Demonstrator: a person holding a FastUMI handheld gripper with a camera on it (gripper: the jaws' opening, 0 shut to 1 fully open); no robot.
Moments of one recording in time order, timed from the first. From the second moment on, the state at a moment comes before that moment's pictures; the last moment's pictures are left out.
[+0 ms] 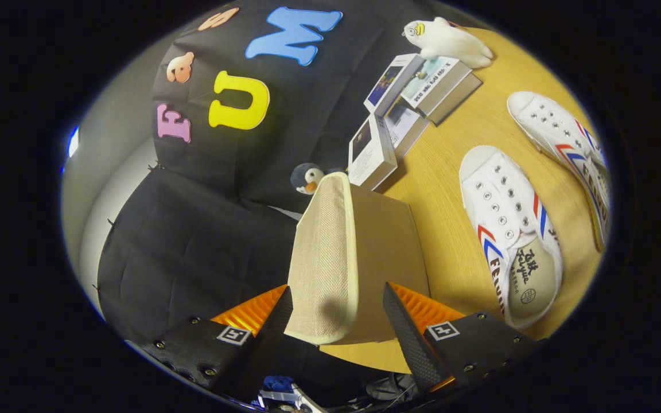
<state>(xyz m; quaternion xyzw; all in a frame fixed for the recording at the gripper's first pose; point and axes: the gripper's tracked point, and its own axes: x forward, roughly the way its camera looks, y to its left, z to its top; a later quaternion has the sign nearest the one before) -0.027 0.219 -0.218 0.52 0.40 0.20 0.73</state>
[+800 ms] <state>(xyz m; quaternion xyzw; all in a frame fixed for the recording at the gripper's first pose) -0.034 0.243 -0.211 0.54 0.42 0.22 0.69</state>
